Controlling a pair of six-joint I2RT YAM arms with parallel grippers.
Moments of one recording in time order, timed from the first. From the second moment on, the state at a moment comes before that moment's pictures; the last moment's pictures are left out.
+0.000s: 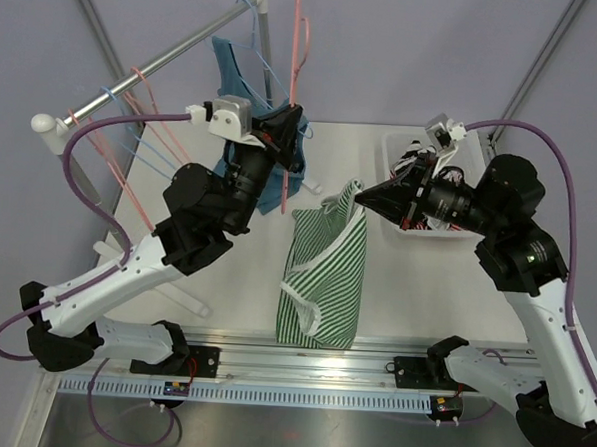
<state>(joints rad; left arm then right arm) -1.04 1.21 1.40 0.32 -0.55 0.02 0.47 1.00 1.46 -0.47 -0.69 0.38</state>
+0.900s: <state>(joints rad) -0.91 1.19 1.56 -0.46 -1.06 -0.56 0.70 1.23 1.02 -0.48 -0.01 0.43</state>
